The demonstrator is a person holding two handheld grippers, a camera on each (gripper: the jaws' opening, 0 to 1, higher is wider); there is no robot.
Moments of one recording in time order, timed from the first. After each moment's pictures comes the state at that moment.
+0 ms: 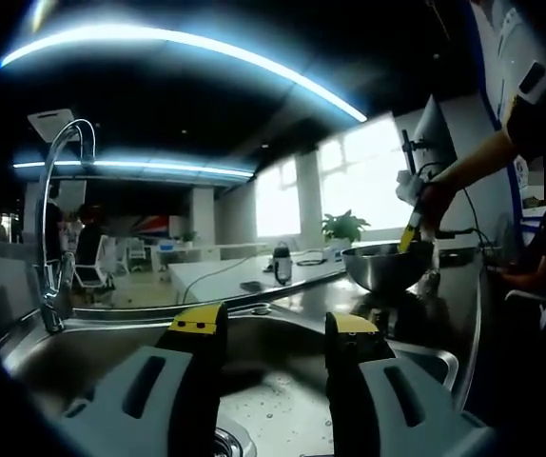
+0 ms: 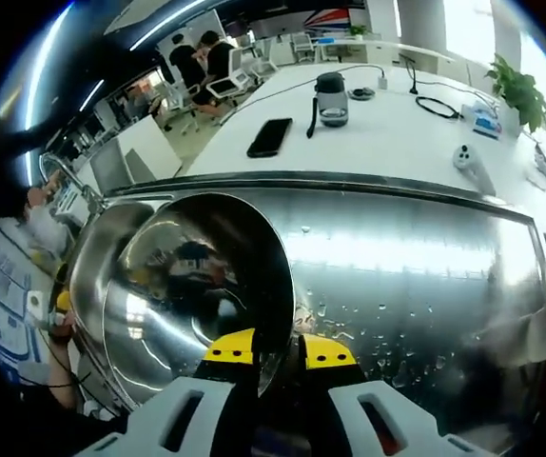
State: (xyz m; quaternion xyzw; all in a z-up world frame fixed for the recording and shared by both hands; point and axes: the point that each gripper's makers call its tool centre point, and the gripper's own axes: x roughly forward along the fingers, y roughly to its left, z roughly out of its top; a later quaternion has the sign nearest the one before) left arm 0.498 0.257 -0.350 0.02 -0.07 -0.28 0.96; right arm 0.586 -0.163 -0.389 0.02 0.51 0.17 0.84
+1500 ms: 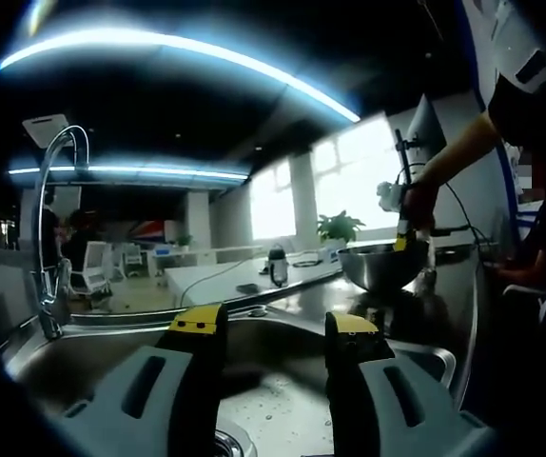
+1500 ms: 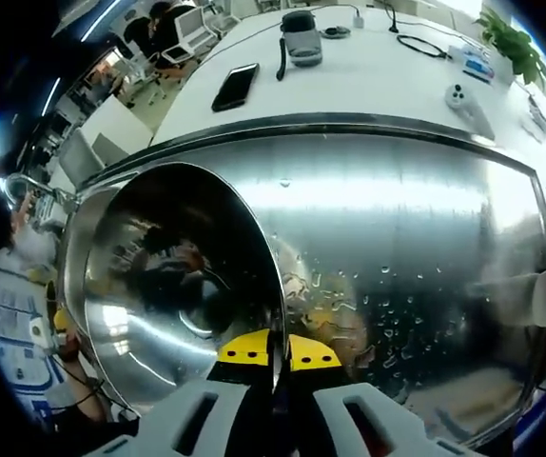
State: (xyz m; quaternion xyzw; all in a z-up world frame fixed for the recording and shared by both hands) left arm 0.494 0.254 -0.349 0.03 -0.07 -0.29 0.95; right arm 0.570 -0.160 -0.410 0.04 0.61 0.12 0.78
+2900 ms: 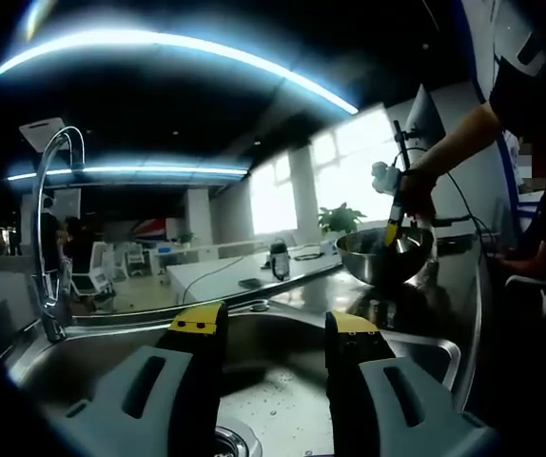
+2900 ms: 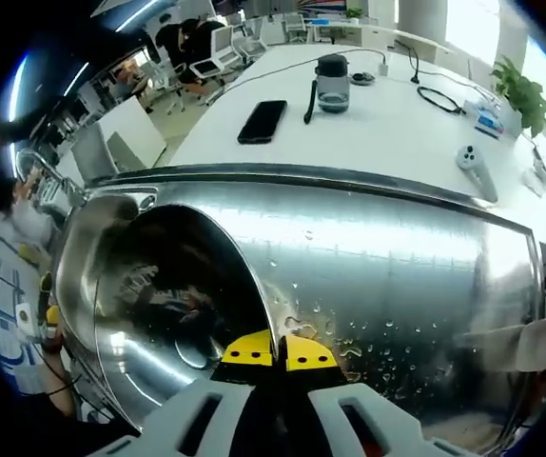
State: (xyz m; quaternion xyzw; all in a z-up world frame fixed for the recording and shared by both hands) left arm 0.496 0.253 -0.354 0.05 -0.06 -0.29 0.95; right arm 0.609 -0.143 -0.389 -0.02 0.54 0.14 0.83
